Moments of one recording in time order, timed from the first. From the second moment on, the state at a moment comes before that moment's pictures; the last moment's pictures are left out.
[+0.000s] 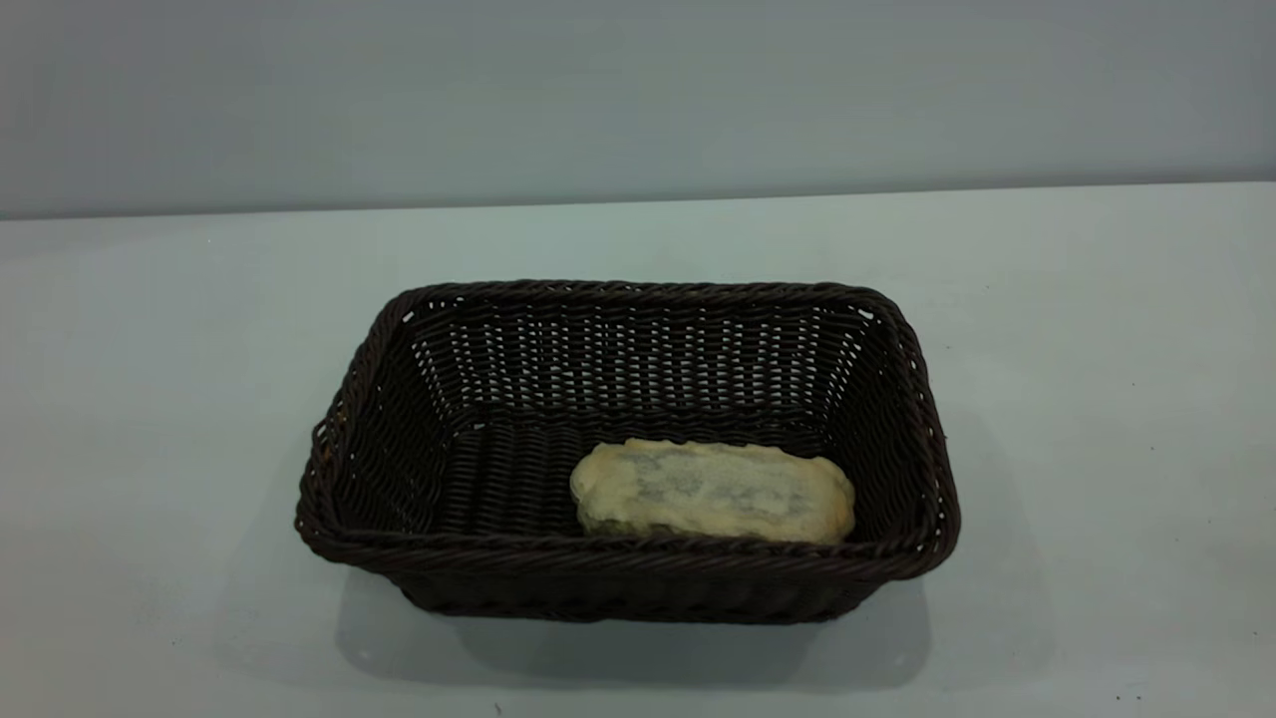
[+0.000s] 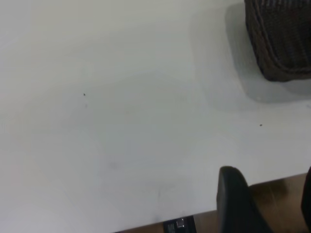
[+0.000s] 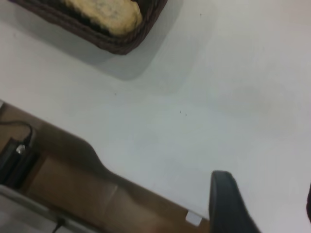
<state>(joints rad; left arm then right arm) -0.23 0.37 -0.70 0.08 1.13 -0.05 0.37 0.35 -0.60 0.02 1.14 -0.10</state>
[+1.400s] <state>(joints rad) -0.23 0.20 -0.49 0.06 1.12 -0.04 0.37 0.09 -0.47 0.01 1.13 -0.09</state>
